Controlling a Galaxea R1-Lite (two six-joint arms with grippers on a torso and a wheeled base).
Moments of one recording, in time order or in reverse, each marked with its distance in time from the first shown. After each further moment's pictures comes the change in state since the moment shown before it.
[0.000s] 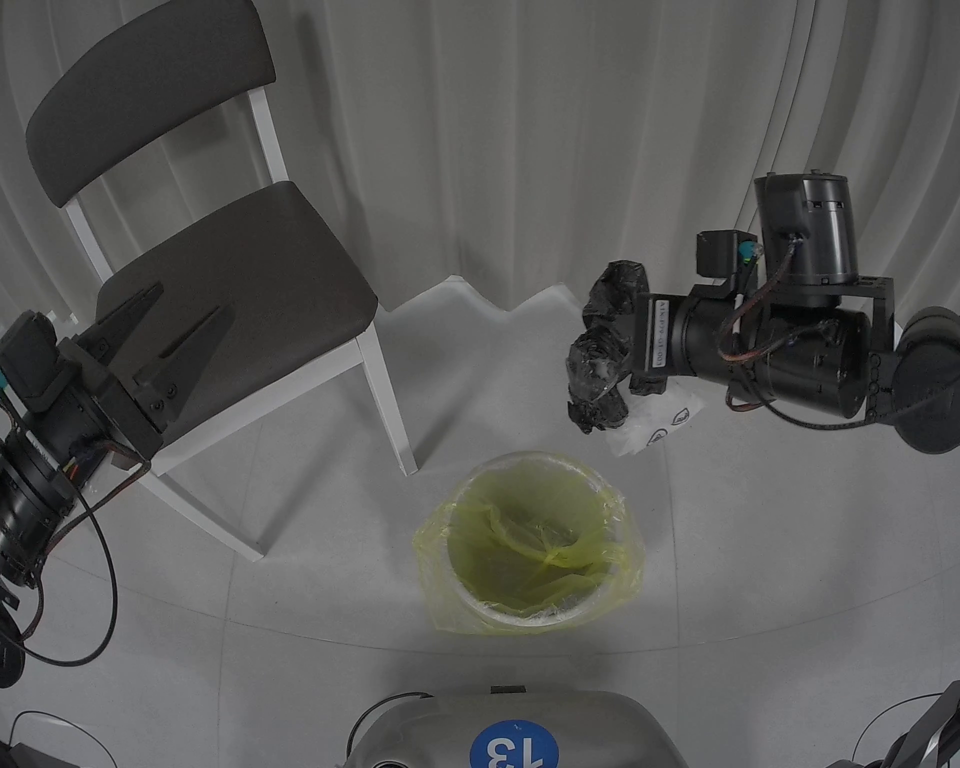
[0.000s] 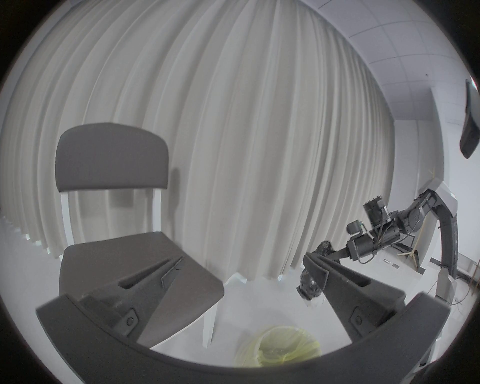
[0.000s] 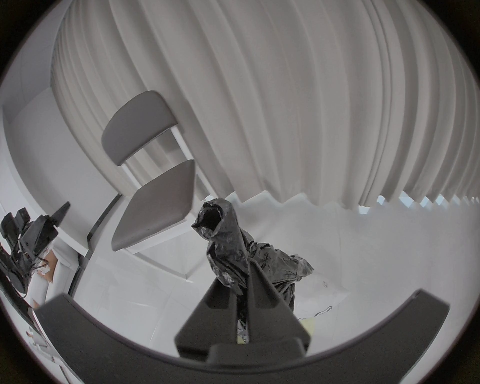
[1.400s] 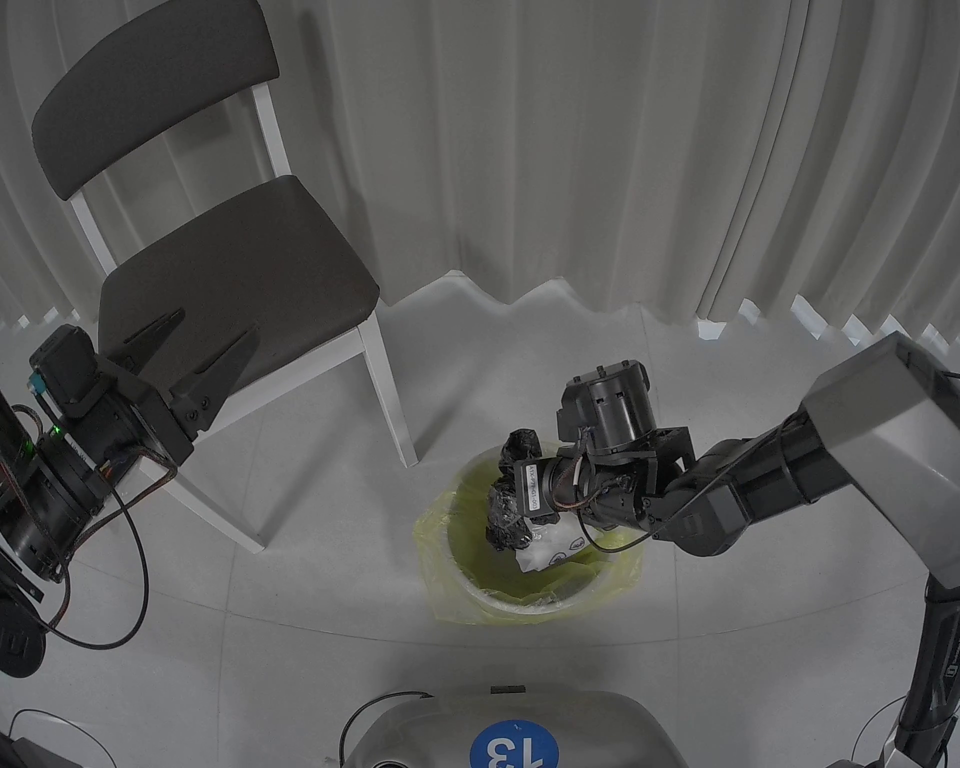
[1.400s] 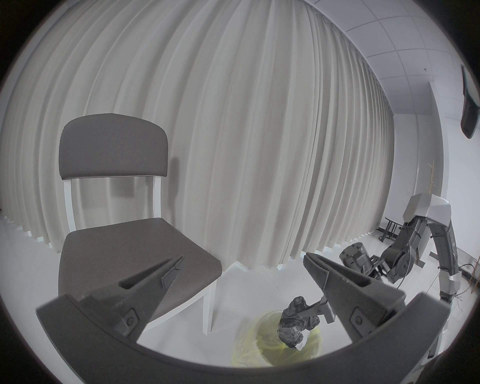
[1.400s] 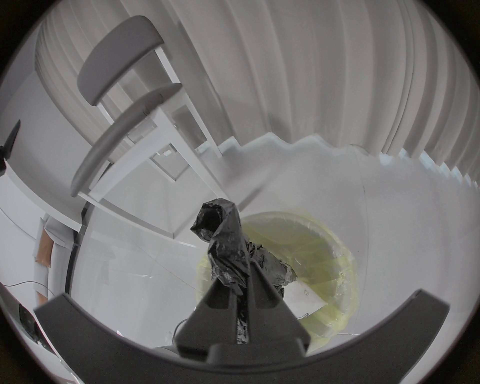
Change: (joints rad) left arm 0.029 0.097 0.011 -0.036 0.002 -0.002; right arm 0.021 0.472 -0.008 -0.219 0.046 0.048
